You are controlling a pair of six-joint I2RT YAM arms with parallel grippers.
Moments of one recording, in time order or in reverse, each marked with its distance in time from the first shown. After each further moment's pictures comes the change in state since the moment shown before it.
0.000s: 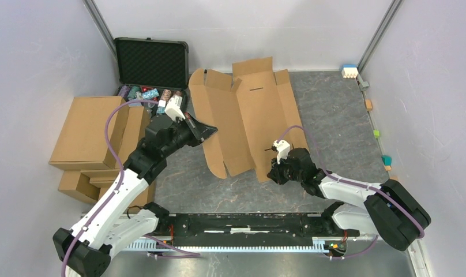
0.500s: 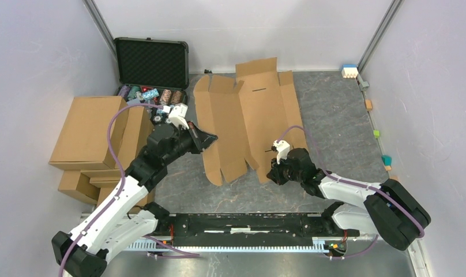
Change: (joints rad) left arm -0.029 -0.045 -0.097 0.059 -0.004 0.134; right arm 0.005 0.001 0.000 0.003 0.000 0.019
